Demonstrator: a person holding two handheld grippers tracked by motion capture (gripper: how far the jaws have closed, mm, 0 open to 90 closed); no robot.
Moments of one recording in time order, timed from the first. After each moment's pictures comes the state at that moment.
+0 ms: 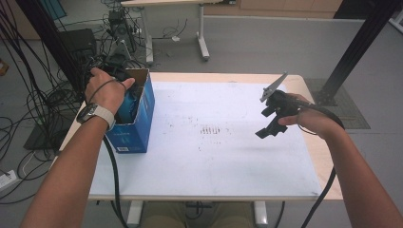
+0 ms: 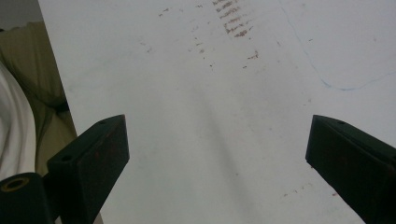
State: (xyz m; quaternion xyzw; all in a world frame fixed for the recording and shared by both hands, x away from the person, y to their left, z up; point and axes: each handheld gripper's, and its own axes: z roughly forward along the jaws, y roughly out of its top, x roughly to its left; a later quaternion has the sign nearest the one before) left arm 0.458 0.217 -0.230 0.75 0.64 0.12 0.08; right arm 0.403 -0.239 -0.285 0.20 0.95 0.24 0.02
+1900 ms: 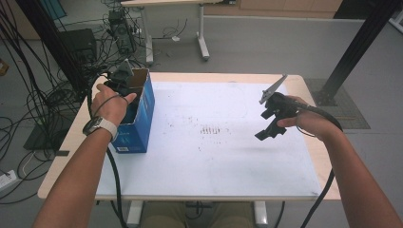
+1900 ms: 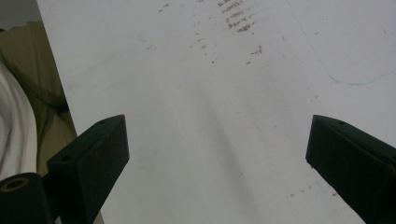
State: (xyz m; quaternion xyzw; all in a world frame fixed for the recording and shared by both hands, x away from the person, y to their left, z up) left arm 0.460 0.226 -0.281 0.76 0.64 0.11 0.07; right arm 0.403 -0.238 -0.292 0.21 0.95 0.24 0.01
